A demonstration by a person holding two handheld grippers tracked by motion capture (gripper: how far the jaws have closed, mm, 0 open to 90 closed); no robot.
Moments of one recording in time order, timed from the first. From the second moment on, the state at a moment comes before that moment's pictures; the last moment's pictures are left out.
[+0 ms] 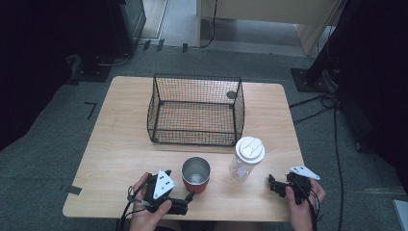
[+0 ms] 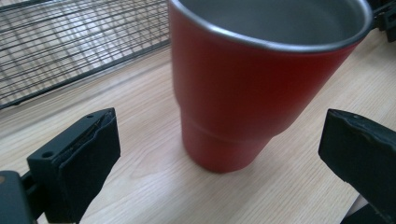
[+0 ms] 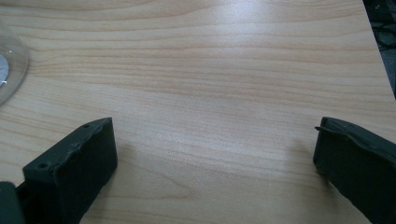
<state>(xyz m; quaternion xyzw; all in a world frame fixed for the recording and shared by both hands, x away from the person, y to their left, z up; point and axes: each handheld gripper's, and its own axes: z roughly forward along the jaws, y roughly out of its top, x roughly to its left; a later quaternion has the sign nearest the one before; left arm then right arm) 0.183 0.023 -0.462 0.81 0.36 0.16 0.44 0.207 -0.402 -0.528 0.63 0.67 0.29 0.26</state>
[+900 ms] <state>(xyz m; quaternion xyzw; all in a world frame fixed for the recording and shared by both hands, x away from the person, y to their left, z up) 0.205 -0.023 -0.466 0.80 0.37 0.19 0.43 0.207 -0.402 -0.528 0.63 0.67 0.29 0.26</state>
